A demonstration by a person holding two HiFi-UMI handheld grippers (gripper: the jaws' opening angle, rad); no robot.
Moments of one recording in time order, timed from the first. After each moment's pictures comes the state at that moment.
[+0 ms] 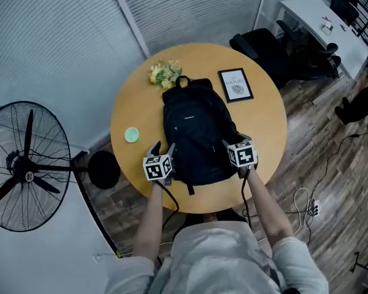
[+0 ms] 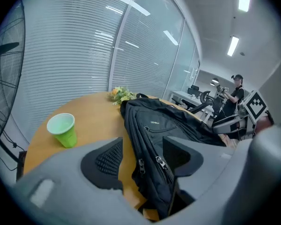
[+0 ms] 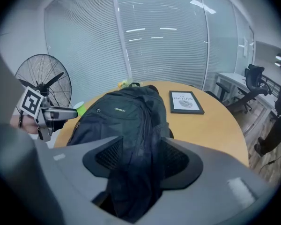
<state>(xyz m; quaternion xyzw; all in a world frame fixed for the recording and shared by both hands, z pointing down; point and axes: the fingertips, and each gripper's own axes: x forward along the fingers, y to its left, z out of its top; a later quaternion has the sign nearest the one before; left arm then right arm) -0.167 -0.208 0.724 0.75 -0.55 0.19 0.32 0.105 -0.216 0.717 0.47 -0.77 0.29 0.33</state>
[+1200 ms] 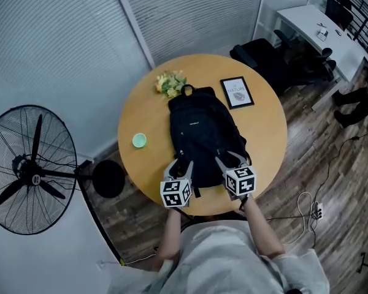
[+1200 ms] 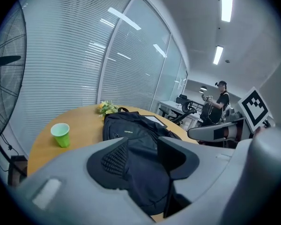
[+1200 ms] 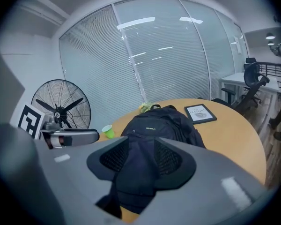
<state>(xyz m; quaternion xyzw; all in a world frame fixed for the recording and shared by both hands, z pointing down) -0.109 -0.133 0.632 0.79 -0.53 0.13 0.28 0.033 -0.142 0.628 0.47 -0.82 0.28 0.18</state>
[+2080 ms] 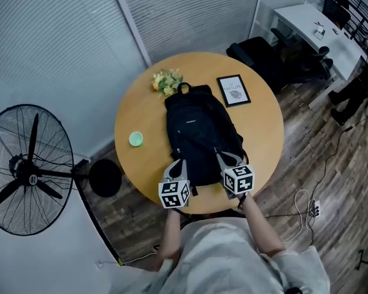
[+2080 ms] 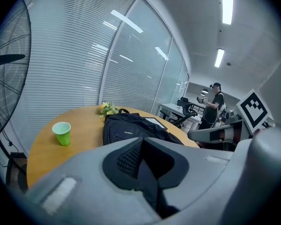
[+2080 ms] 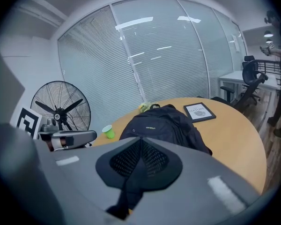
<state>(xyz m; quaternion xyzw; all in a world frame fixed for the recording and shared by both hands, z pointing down) -0.108 -0.128 0.628 0.79 -0.54 0.11 0.28 0.036 -0.140 0.629 0.47 -0.81 0.29 0.17</state>
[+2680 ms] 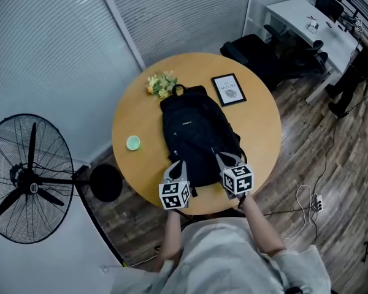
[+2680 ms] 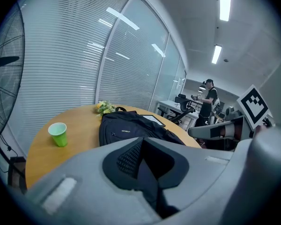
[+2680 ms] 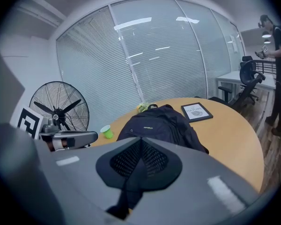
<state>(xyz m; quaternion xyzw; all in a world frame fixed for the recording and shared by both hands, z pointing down) -0.097 -0.129 0.634 0.79 -0.53 0.13 0.27 0.044 -0.137 0.629 0.48 -0.81 0.29 0.17</state>
